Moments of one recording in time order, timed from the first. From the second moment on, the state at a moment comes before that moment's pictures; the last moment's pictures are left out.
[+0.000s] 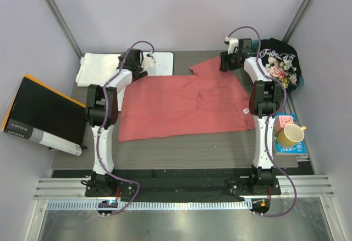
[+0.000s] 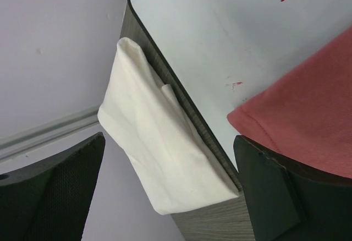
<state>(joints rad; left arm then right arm) -0.19 2.25 1.74 -0.16 -0.34 1.07 0.01 2.51 2.22 -0.51 -0.35 -0.23</state>
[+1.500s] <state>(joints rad) -0.13 2.50 2.29 -0.93 0.08 1.28 0.04 2.64 2.30 -0.25 -0.28 0.02</state>
